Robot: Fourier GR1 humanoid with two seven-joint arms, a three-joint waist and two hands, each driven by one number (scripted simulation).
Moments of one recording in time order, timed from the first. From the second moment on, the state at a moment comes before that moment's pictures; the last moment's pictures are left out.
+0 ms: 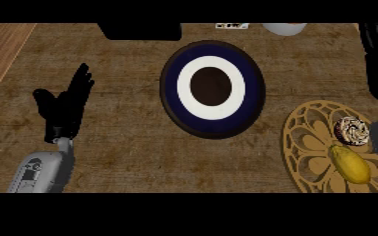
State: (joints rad) left arm -0.22 0.24 0.01 -1.37 0.09 0.16 0.14; right arm -0.40 -0.49 -0.04 -1.57 -0.38 -0.21 0.01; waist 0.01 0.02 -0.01
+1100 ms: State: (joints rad) left arm 0.09 0.40 0.02 -1.49 -0.07 0.10 -0.12; right arm -0.03 -0.65 -0.45 -1.27 -0.86 0.60 -0.14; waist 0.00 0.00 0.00
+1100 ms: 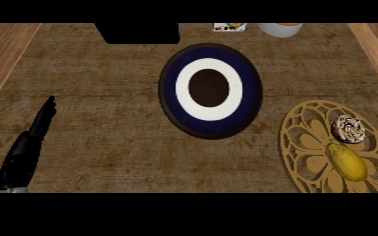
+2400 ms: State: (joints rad) left arm 0.06 0.36 0.02 -1.46 -0.12 0.08 -0.14; right arm -0.26 -0.91 -0.12 -1.05 0.01 0.81 -0.28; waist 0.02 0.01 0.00
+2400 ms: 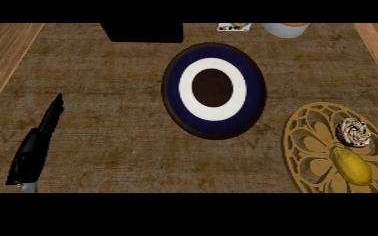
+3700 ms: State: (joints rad) left arm 0.08 0.33 0.06 -1.49 -0.14 0.05 -0.12; right arm -0.45 -0.82 0.21 -0.68 0.40 0.60 -0.59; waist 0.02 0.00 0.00
